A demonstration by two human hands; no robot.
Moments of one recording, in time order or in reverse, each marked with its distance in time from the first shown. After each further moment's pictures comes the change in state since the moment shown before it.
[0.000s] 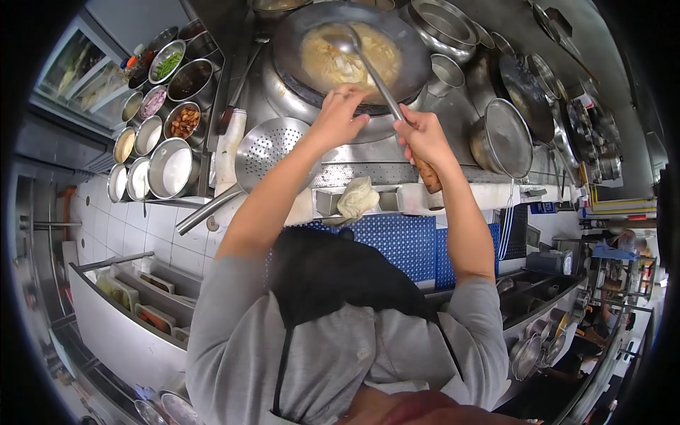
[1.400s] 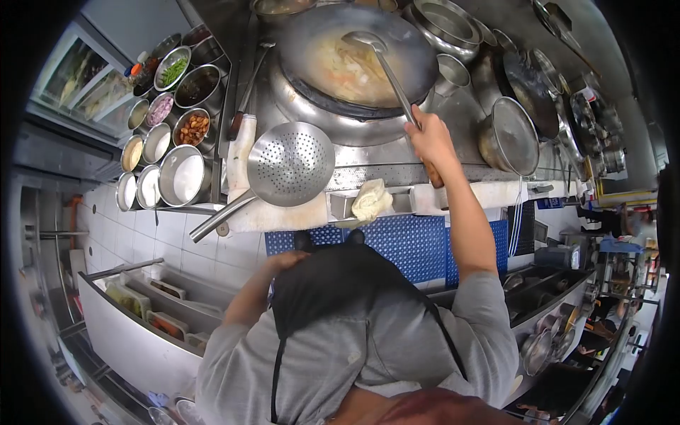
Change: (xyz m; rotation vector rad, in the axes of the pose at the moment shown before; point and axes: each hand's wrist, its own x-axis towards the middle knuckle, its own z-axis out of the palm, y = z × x) left_hand -0.406 -0.100 -0.010 -0.574 -1.141 -0.776; right_hand 0.017 0.006 0.011 -0.440 0.200 -0.063
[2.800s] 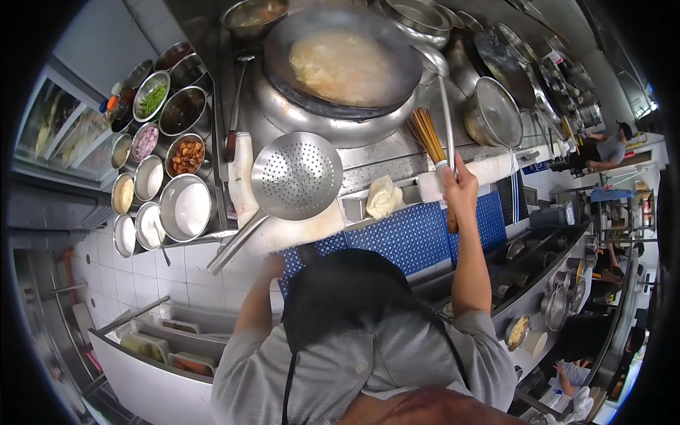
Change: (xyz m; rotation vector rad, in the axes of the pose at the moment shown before) left_hand 0.004 -0.190 -0.063 0.551 0.289 -0.199; right_hand -0.130 0.058 0.038 0.402 0.432 0.246
